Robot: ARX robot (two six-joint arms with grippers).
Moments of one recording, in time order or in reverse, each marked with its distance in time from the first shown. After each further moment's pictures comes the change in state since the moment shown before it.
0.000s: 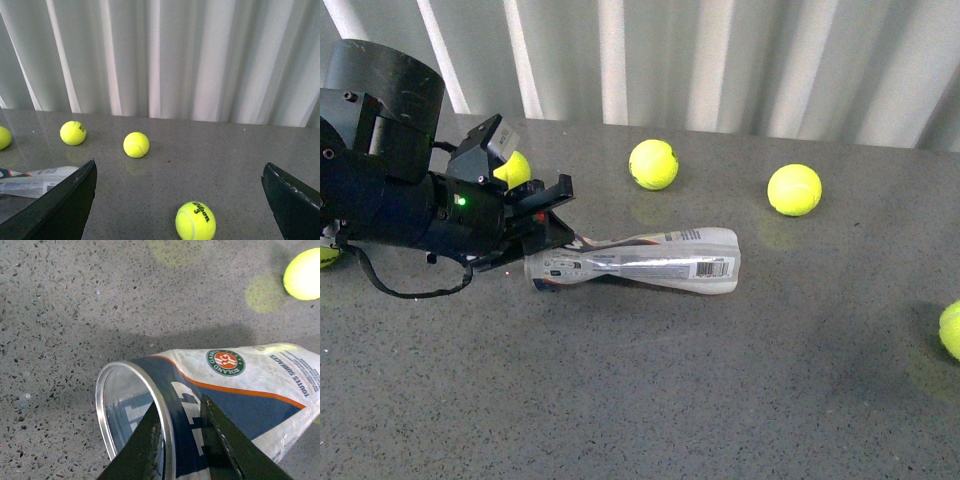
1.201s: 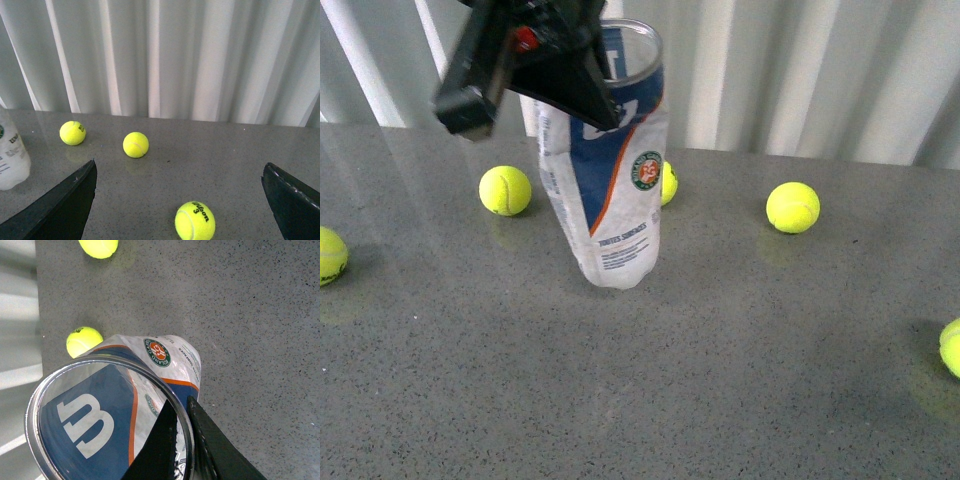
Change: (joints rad) left arm -0.264 -0.393 0.443 -1.072 -0.232 1.562; right arm 0.000 0.000 0.000 0.000 0.000 0.000
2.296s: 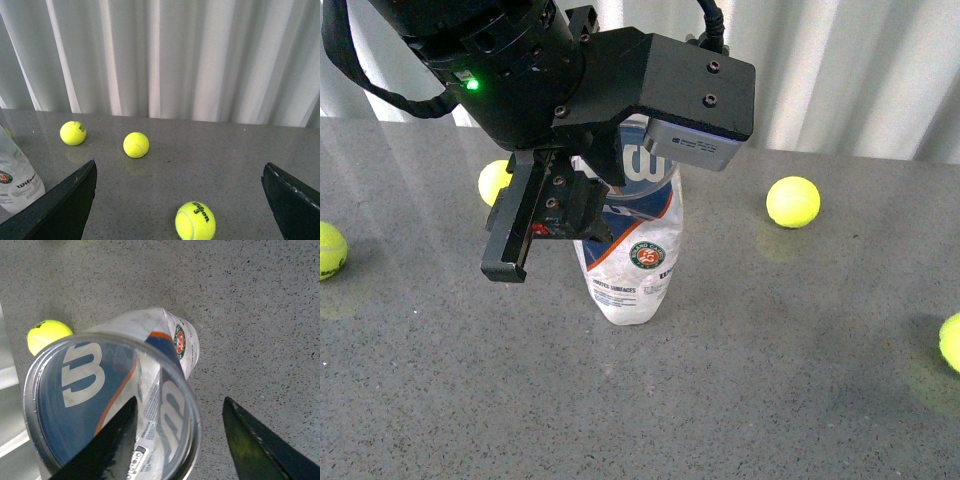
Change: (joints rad) left arm -0.024 0.058 -0.166 0.172 -0.067 0.083; right arm 0.000 0.000 0.000 0.000 0.000 0.000
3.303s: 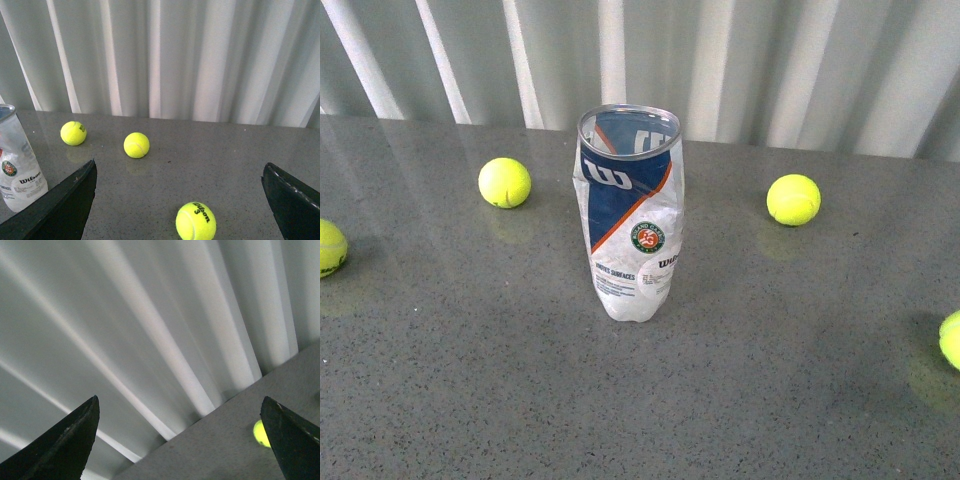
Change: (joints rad) left arm 0.289 -0.419 -0.105 0.698 0.095 -0.734; right arm 0.000 0.000 0.000 0.000 0.000 0.000
